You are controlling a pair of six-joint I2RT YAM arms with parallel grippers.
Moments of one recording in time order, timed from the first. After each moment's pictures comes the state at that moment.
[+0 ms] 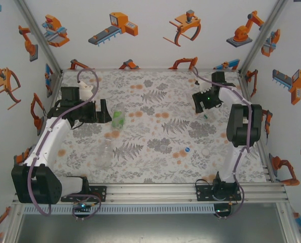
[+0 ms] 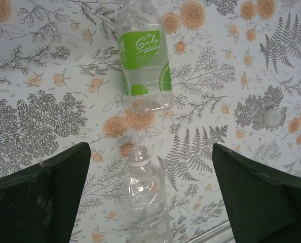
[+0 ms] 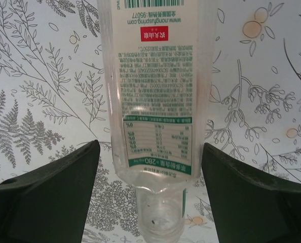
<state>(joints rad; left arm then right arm) -0.11 1.25 1.04 -0.65 0.36 -0.03 0.01 2.01 1.50 -0.65 -0.30 -0.47</state>
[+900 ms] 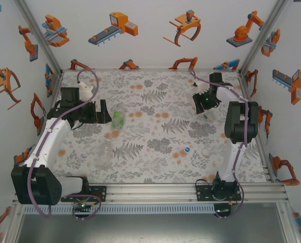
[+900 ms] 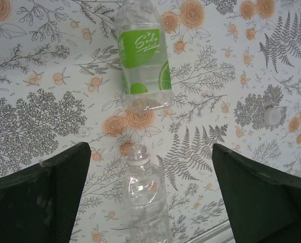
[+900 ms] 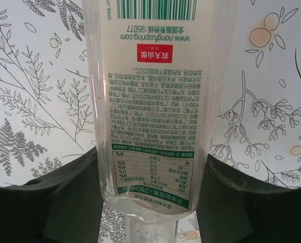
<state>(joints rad) -0.11 1.25 1.04 -0.65 0.36 -0.03 0.02 2.07 1.53 -0.66 -0.27 -0.50</state>
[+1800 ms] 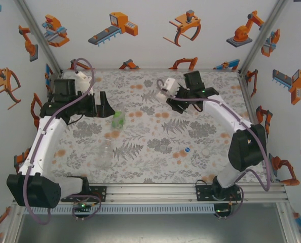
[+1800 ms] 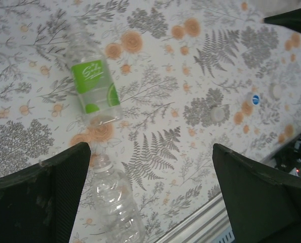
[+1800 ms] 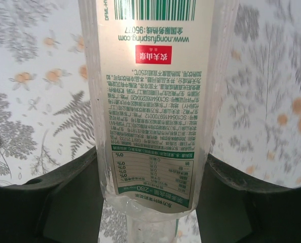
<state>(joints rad) -0.14 1.21 1.22 -0.76 0.53 -0.05 0.43 1.63 1.35 -0.53 -0.32 -0.74</state>
